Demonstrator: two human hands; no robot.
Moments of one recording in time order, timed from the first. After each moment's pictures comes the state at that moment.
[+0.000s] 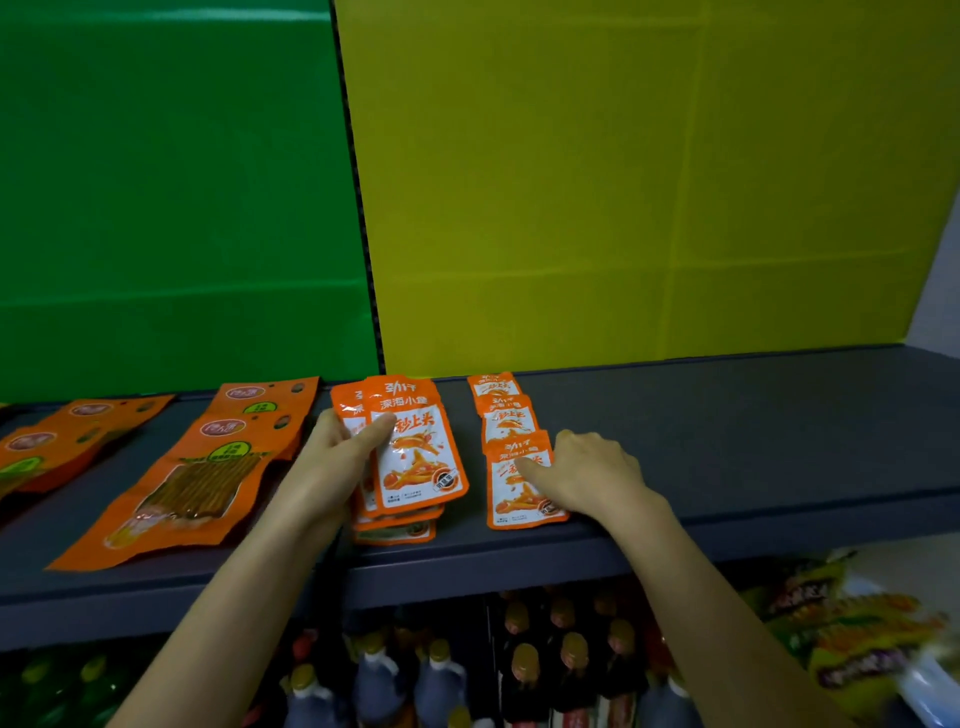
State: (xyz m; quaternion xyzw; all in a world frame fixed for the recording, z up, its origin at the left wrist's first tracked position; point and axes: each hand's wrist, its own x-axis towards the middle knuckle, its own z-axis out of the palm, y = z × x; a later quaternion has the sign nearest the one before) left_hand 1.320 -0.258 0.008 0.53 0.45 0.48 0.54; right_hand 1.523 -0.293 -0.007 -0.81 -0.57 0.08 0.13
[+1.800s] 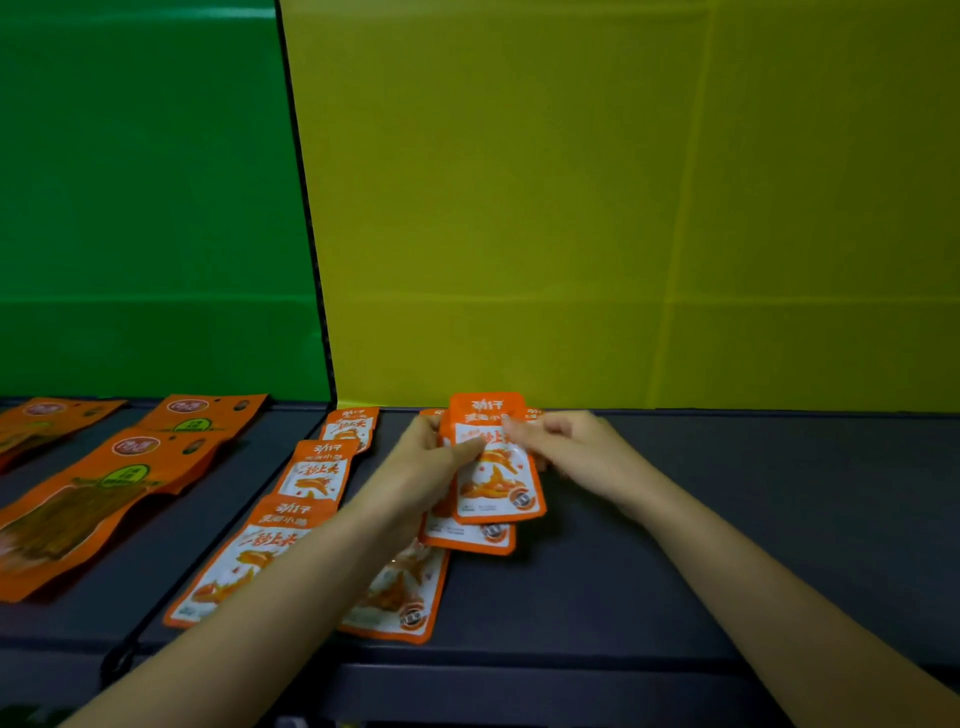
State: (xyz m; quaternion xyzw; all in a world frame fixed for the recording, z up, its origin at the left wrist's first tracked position) left_hand 1.493 -0.230 0.017 0.54 0.45 0.45 0.55; right_hand 1.656 -0.220 0.007 -0.59 -0.65 0.27 0.39
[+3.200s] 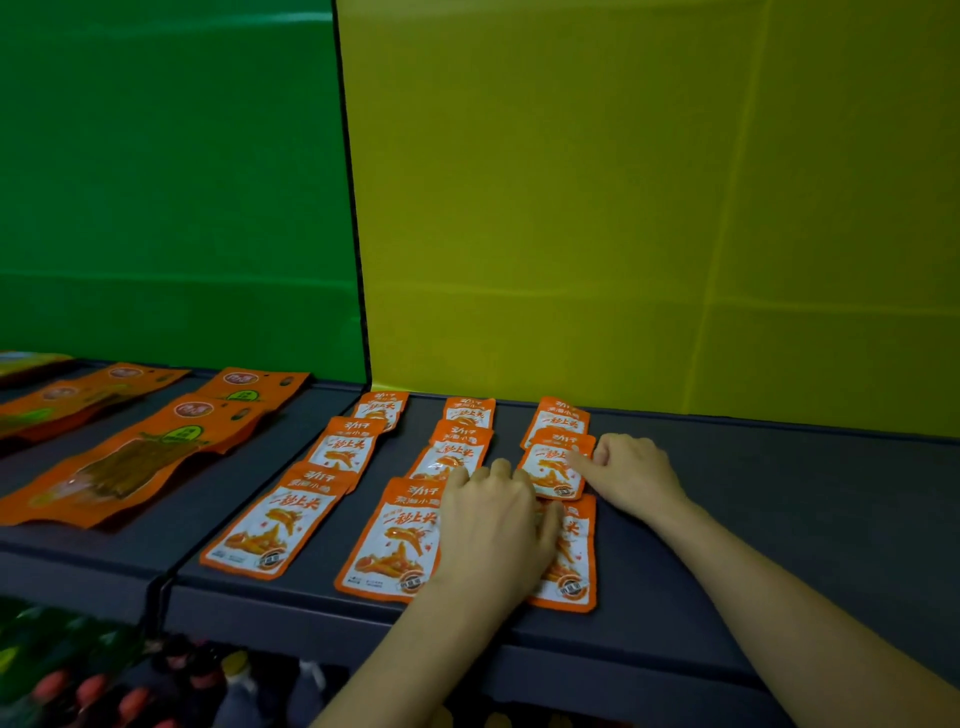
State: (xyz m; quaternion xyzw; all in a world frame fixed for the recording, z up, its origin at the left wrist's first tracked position) left_hand 1.541 -0.263 -0.032 0.77 0.57 0.22 -0.15; right_hand 1.690 -0.204 -0.024 -0.72 -0.65 0.07 0.23
